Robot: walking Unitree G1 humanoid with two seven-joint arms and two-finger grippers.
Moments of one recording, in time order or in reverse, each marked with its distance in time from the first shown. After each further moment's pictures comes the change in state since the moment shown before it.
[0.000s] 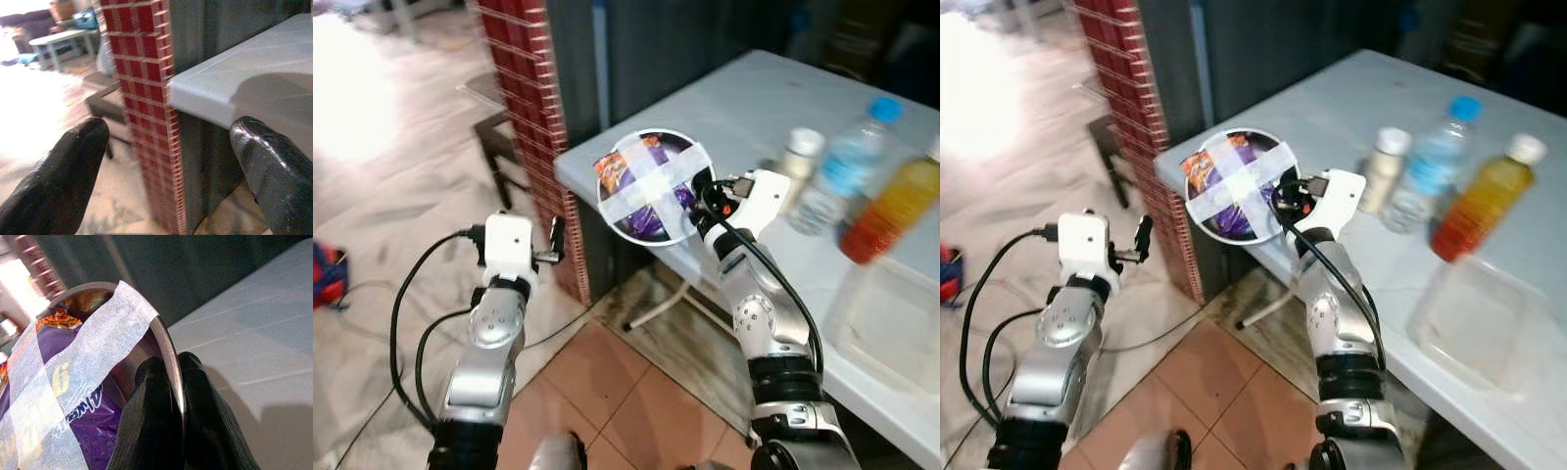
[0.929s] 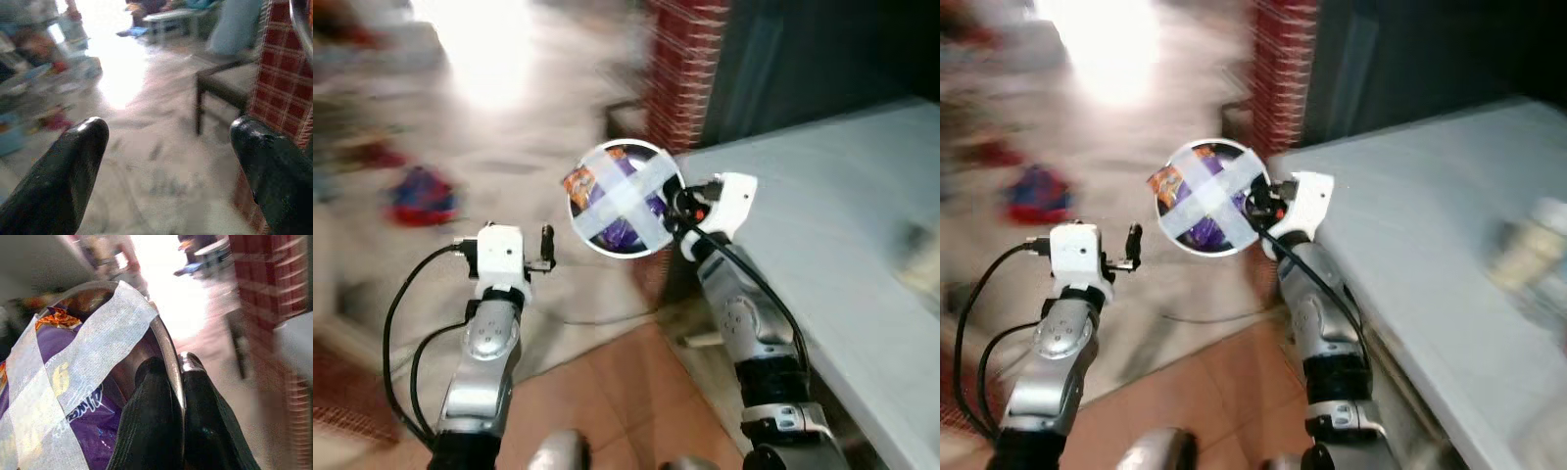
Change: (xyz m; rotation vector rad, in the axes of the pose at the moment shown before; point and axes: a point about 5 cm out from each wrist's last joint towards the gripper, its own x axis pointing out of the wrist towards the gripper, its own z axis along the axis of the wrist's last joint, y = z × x) left arm -0.009 -0.004 -0.013 -0.023 0.023 0.045; right arm -0.001 0.019 -0.013 -0.017 0.085 0.094
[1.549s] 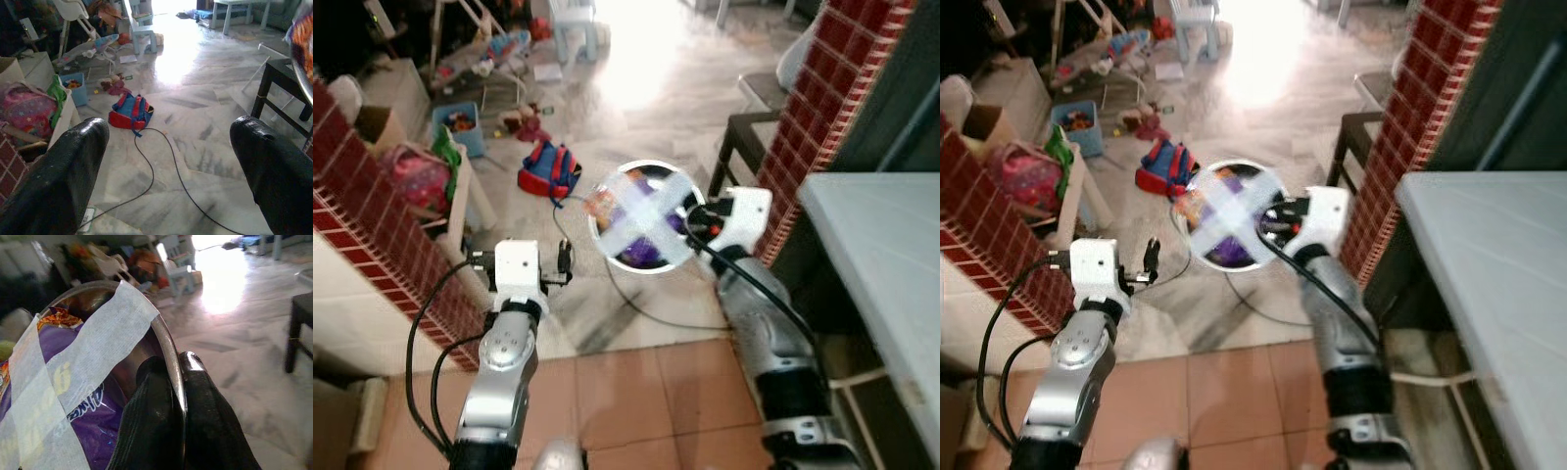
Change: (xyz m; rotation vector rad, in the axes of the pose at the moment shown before) left arm -0.001 -0.009 -0.005 -0.033 0.032 -0.037; right arm -0.013 -0.025 -0.005 -0.122 0.034 -0.107
